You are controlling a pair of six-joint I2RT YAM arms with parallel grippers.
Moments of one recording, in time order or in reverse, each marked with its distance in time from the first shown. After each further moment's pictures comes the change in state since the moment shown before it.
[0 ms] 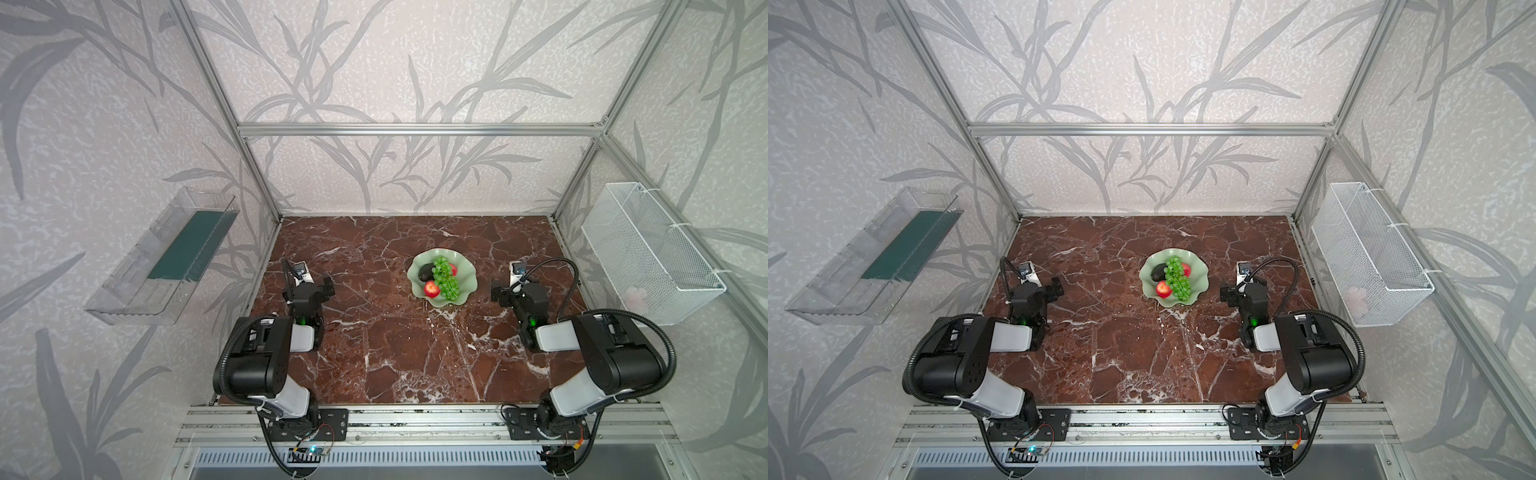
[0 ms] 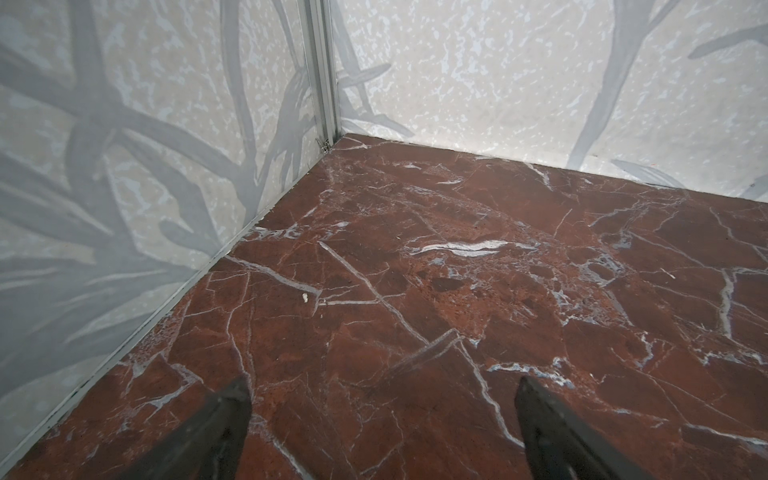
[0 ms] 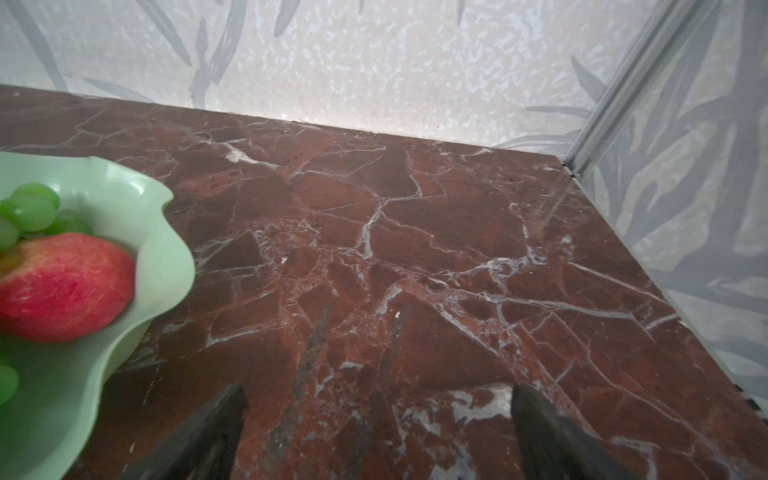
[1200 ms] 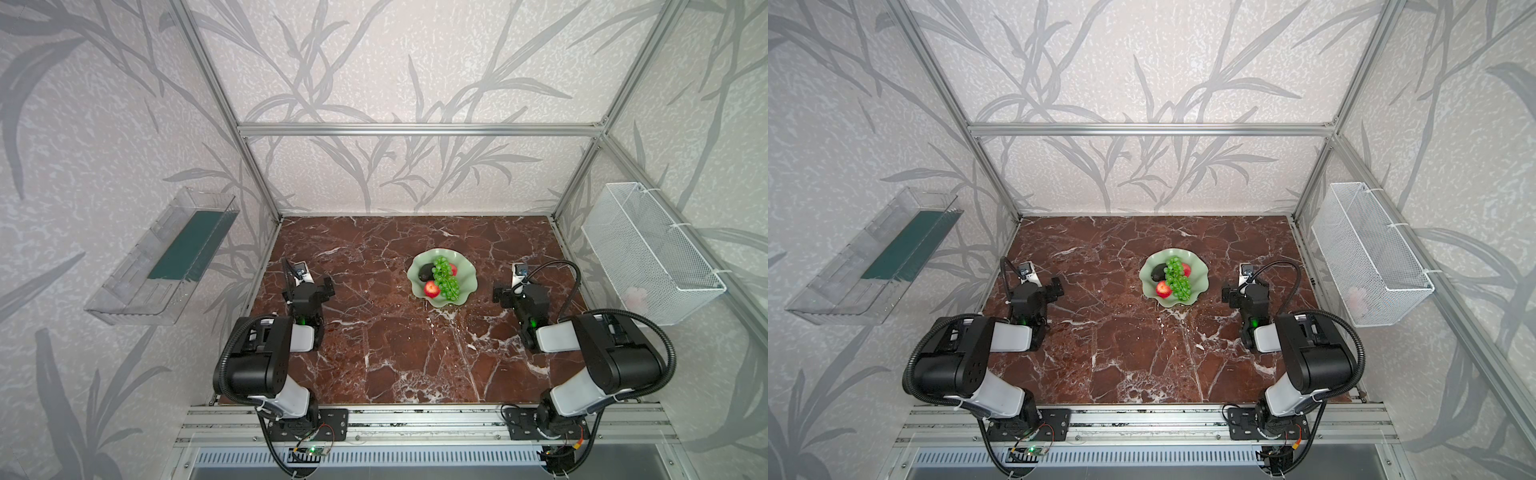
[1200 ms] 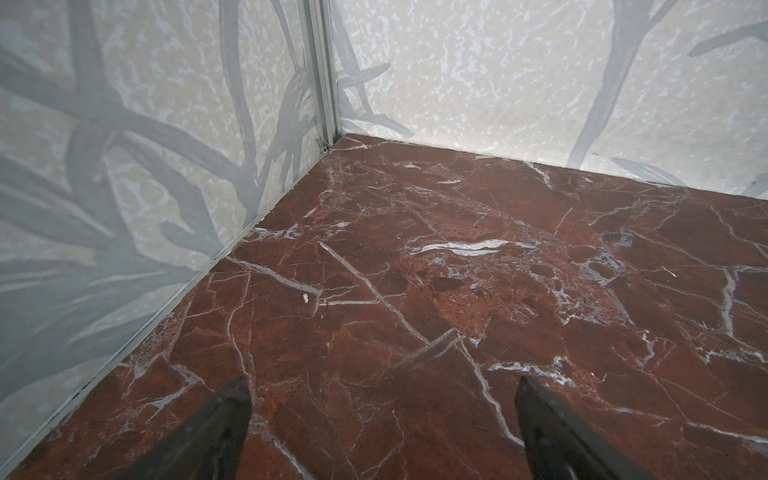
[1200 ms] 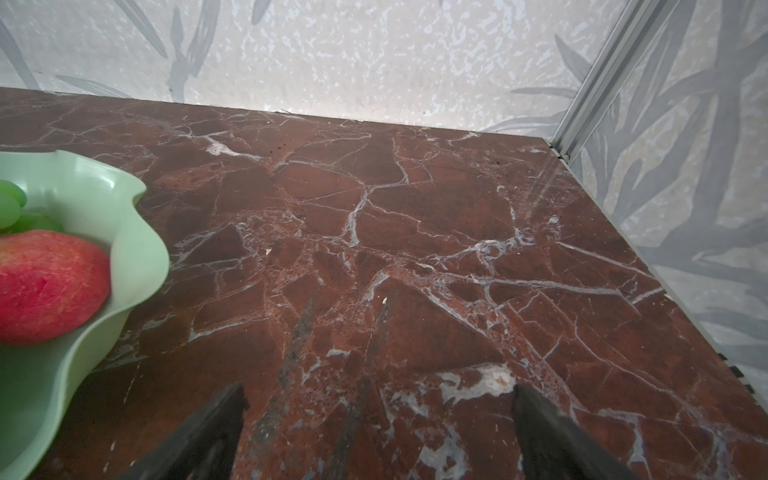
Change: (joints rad) left arm 0.000 0.000 0.000 0.000 0.000 0.006; right arm -0.005 0.002 0.016 -0.047 -0.001 0.011
